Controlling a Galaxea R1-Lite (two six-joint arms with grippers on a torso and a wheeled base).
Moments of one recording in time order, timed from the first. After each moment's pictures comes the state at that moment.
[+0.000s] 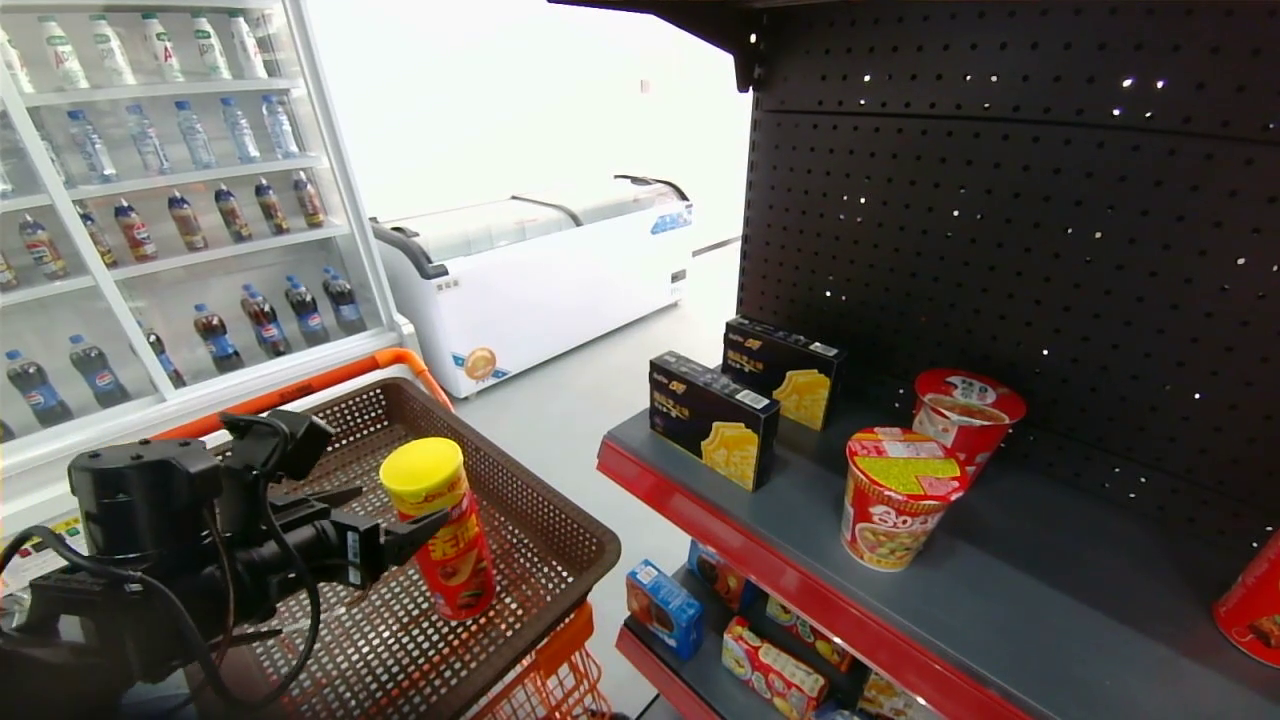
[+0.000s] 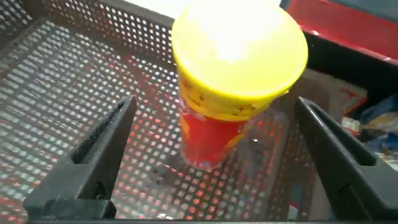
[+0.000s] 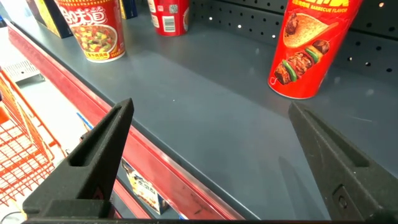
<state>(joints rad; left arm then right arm) -0.03 1.74 -0.34 -1.00 -0.24 0.02 -0.01 0.00 0.00 0.01 -0.02 0.00</state>
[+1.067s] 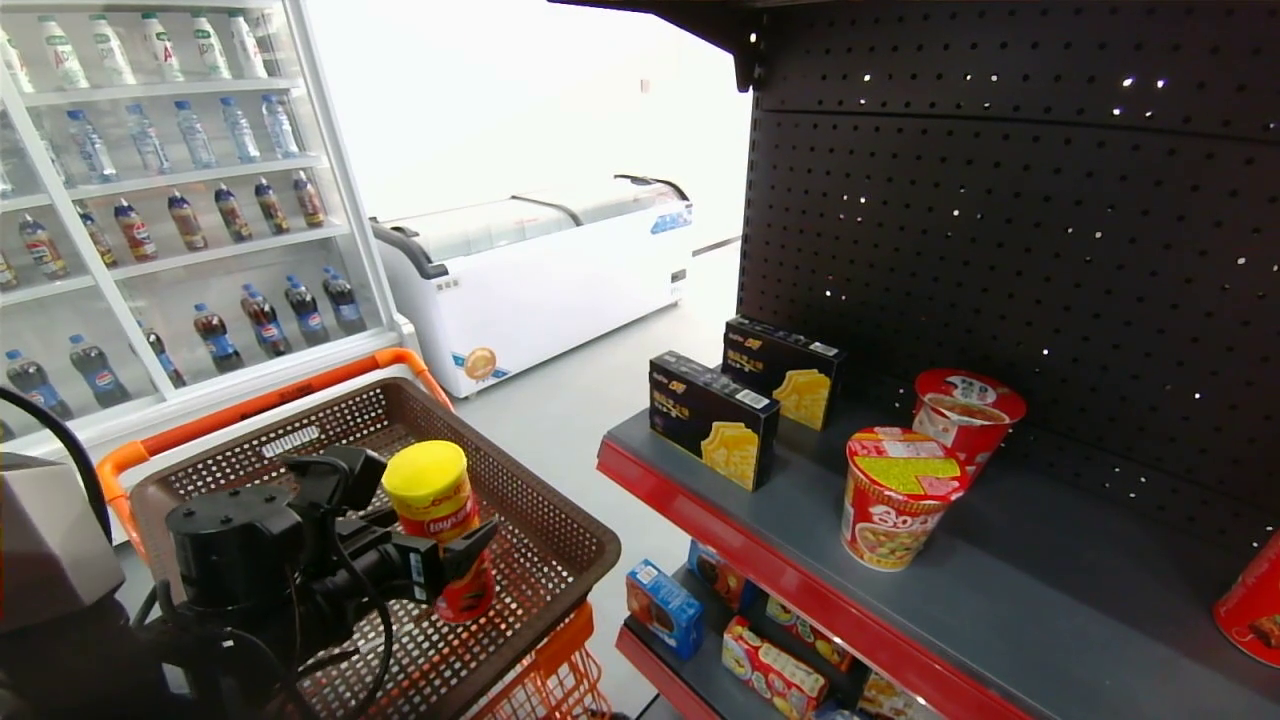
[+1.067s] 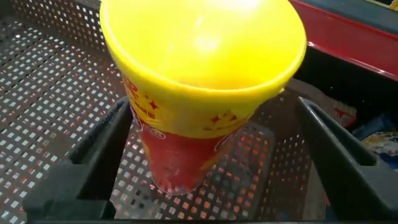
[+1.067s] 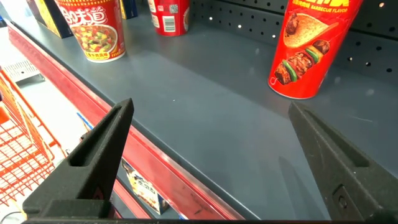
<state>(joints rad) -0.16 1.98 -0.22 -1.46 -0.13 -0.08 -0.01 0.00 0.00 0.01 -0.02 0.00</state>
